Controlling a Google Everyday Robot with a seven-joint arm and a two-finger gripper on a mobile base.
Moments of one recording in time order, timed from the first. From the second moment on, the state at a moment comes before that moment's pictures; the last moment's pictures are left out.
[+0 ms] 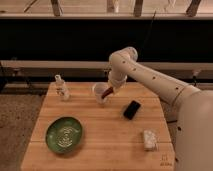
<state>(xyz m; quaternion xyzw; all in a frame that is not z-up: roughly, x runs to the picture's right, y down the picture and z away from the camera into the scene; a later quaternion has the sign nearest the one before) 0.049 0.012 0.839 -0.25 -0.15 -0.27 0.92</state>
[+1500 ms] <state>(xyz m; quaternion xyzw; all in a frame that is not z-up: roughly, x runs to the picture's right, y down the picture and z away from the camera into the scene) -0.021 -0.034 0.844 -0.20 -0.20 -0.33 0.90</state>
